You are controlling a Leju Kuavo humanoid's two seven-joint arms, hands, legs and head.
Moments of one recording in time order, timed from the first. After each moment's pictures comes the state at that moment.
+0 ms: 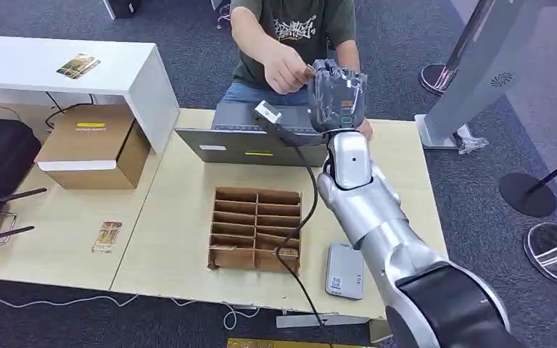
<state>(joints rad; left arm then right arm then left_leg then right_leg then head) -0.14 -0.19 0.65 -0.20 -1.51 0.15 0.14 -0.95 0.23 0.23 -0.60 1.49 -0.67 0.14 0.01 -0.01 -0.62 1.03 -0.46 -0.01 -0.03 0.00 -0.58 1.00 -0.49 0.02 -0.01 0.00</state>
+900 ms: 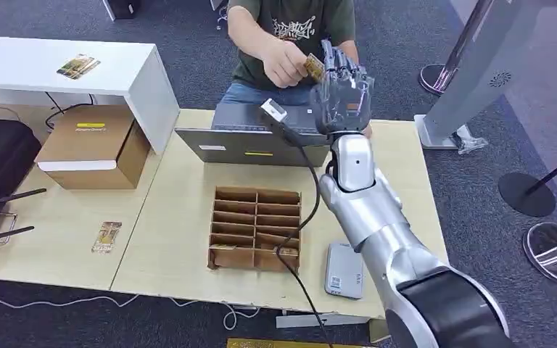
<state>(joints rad) -0.10 -0.19 0.66 -0.20 -1.51 0.17 0.15 -0.92 0.23 0.20 -0.63 1.49 -0.67 0.14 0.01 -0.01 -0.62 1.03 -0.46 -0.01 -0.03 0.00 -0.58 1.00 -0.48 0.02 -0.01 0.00</state>
